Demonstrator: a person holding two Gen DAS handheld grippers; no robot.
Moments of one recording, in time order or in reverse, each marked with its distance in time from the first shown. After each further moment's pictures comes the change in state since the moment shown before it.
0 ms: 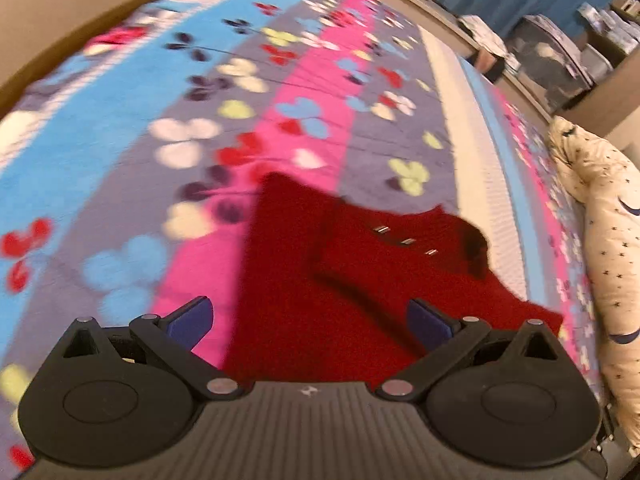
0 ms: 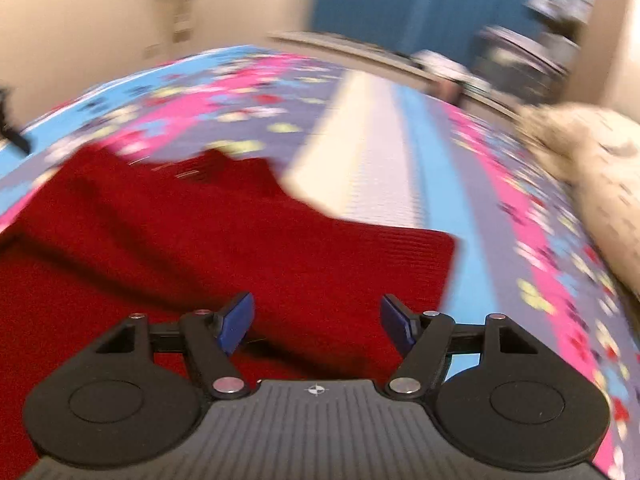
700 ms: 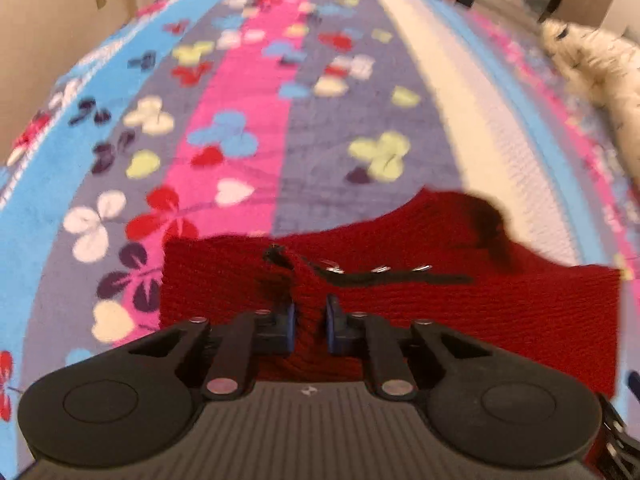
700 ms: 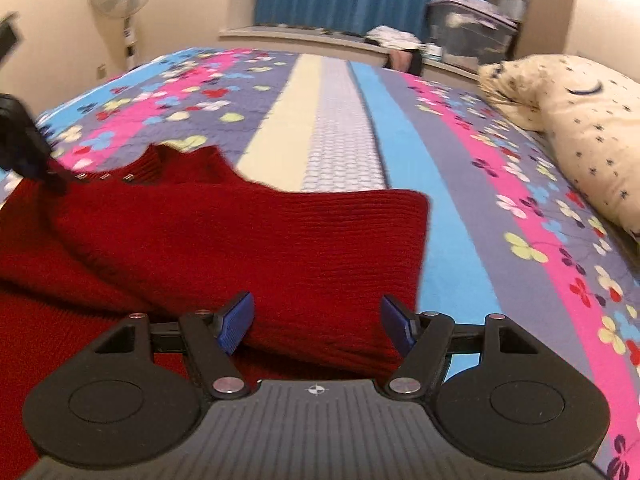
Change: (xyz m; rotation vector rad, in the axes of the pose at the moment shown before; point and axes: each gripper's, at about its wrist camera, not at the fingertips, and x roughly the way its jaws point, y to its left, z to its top) left arm 0.059 -0.089 0.025 0.314 0.008 0.131; right arm 0.023 0.003 -0.018 0.098 0.014 -0.057
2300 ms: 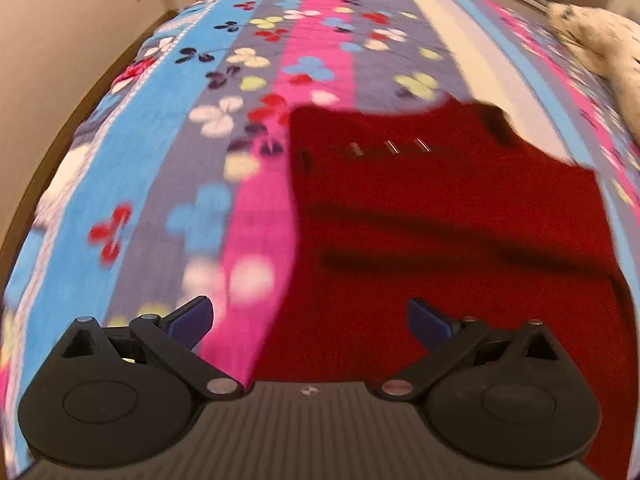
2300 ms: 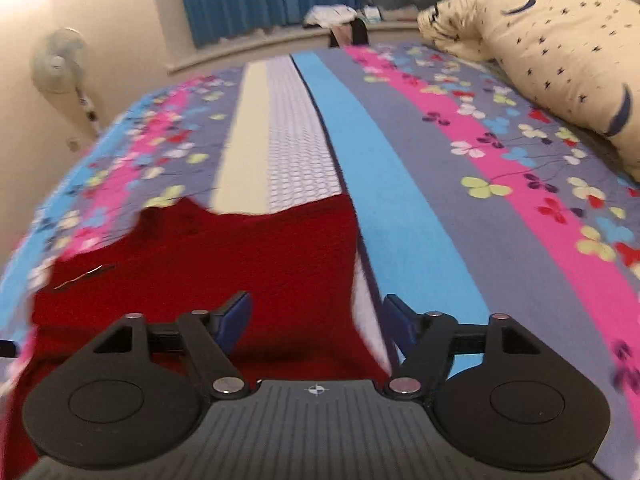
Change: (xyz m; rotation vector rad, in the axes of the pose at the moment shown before) left arm -0.120 0.047 -0.152 0.014 0.059 0.106; right arm -0.117 -0.046 -0.007 0.298 0.048 0.091
